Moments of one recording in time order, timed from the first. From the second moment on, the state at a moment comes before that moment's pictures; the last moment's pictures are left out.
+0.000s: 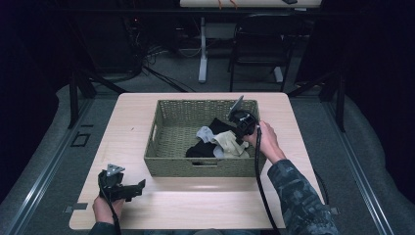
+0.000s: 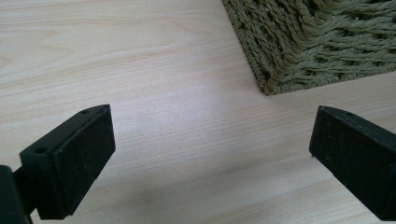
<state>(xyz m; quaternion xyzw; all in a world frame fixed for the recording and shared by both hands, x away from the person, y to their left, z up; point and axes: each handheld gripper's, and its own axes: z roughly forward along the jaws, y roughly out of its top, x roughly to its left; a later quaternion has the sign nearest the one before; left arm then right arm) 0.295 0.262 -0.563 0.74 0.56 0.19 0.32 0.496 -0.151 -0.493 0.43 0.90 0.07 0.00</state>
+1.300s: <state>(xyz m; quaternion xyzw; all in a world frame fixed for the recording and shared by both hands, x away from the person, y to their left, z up) 0.295 0.261 -0.563 0.74 0.56 0.18 0.32 0.479 -0.151 -0.374 0.40 0.91 0.11 0.03</state>
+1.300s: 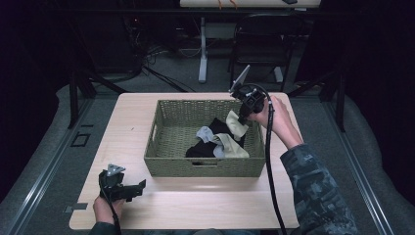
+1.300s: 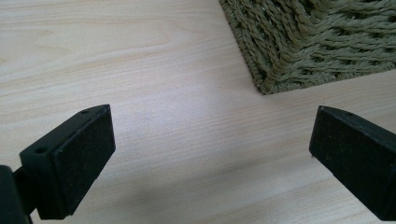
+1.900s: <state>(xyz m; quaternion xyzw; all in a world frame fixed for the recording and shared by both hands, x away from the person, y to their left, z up) 0.297 0.259 -0.564 0.74 0.56 0.18 0.32 0.485 -0.148 -0.339 0.40 0.91 0.10 0.04</state>
